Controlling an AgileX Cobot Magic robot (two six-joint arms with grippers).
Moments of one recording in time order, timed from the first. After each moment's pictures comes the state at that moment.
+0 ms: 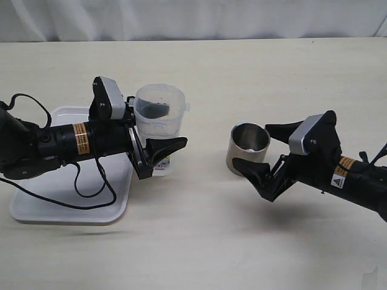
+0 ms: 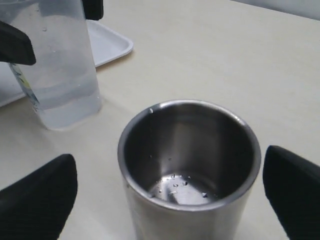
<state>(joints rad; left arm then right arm) -0.33 2.10 -0.71 0.90 -1.20 -0.18 0.07 1.95 -0.37 -0.73 -1.16 0.05</state>
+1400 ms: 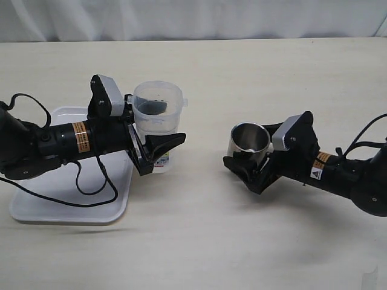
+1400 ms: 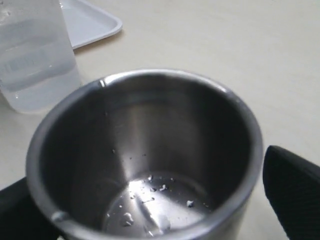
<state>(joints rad) -0.33 2.10 -0.71 0.86 -1.19 -0.18 0.07 2.17 -0.54 -0.77 -1.19 0.04</state>
